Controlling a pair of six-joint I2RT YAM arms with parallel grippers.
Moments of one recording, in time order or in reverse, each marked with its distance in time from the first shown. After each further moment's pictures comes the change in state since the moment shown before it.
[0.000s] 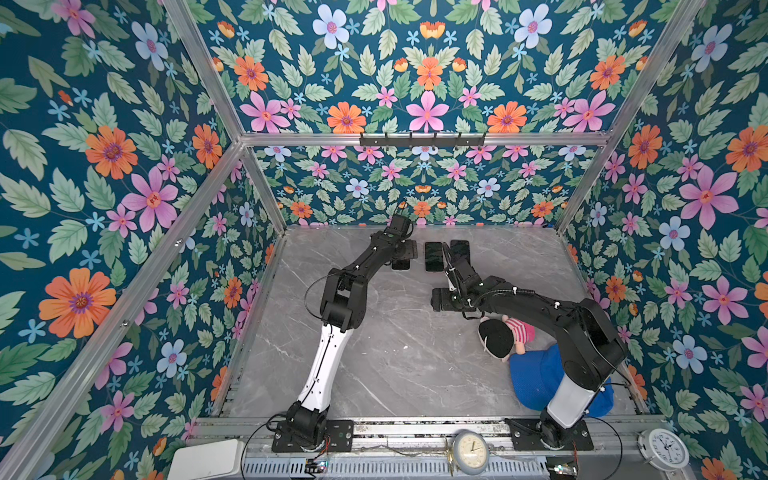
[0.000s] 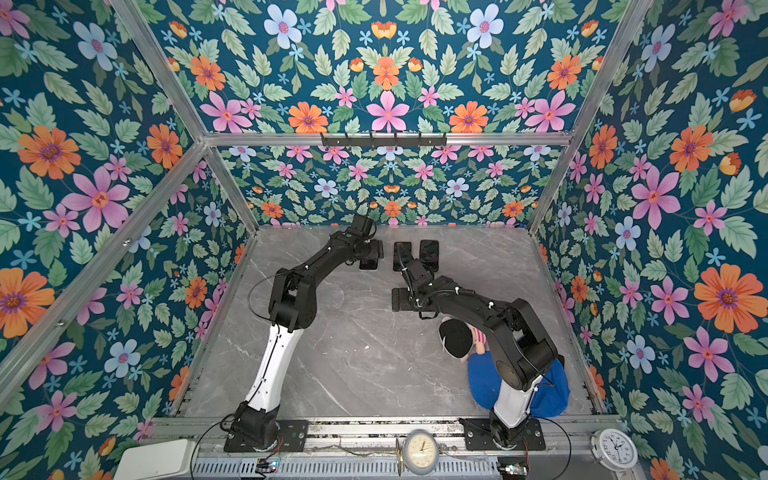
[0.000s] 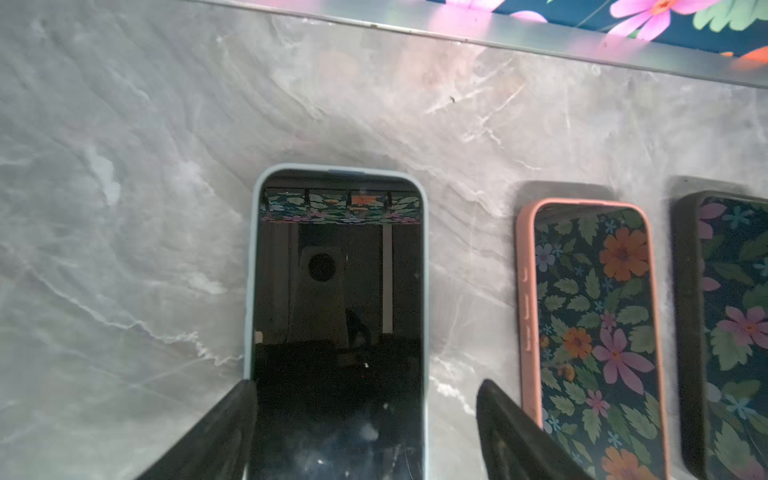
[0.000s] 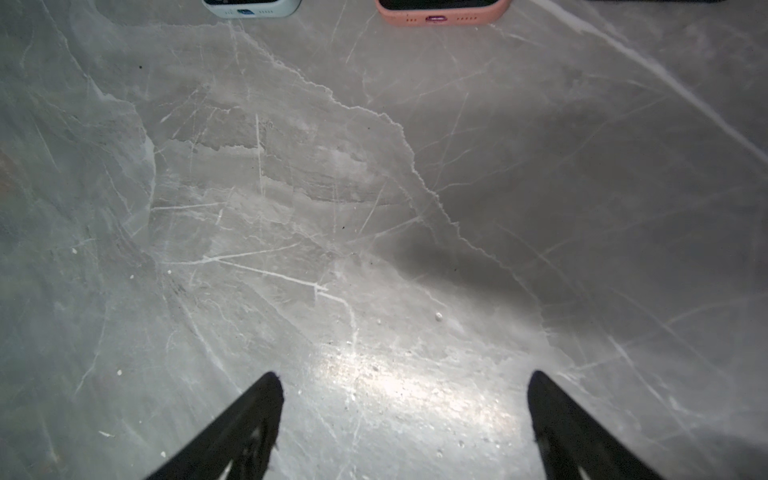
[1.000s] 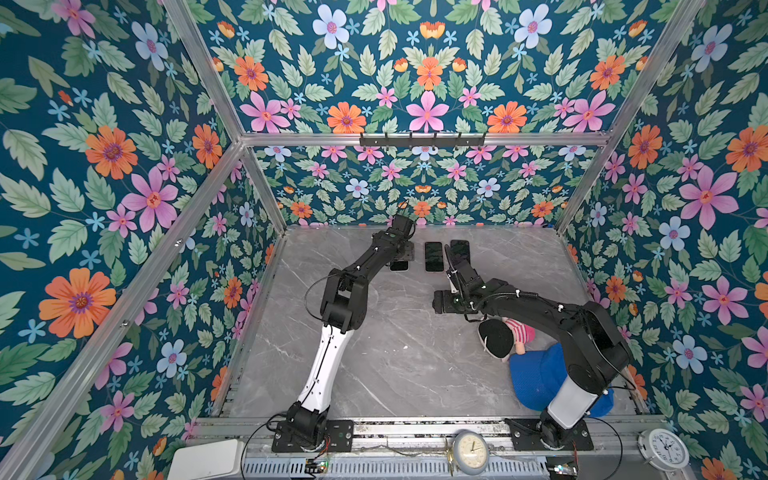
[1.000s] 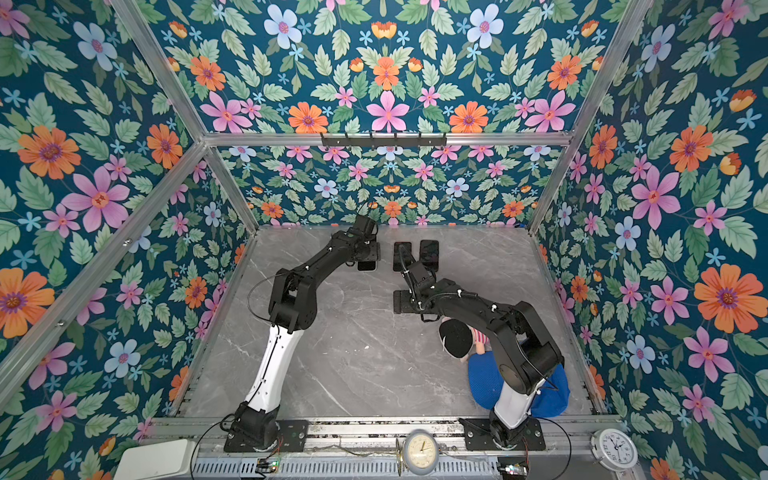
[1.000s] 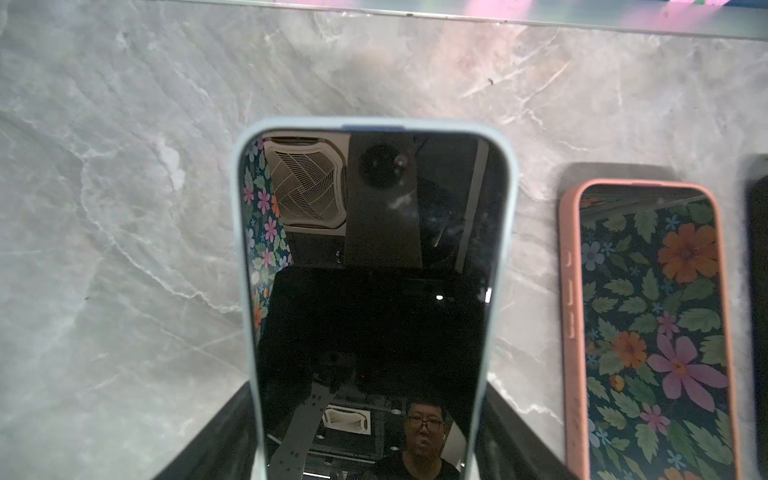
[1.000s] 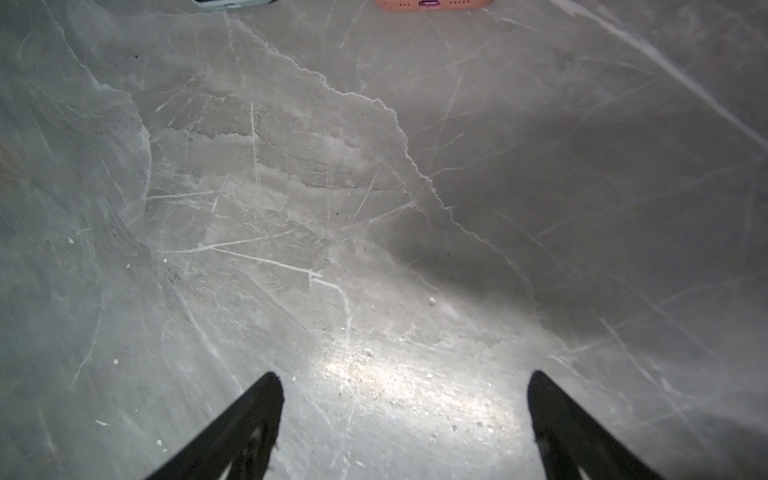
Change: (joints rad) left arm -0.016 -0.014 -0.006 -0.047 -0.107 0.027; right arm 0.000 -0.029 -0.038 0.011 -0.004 0.000
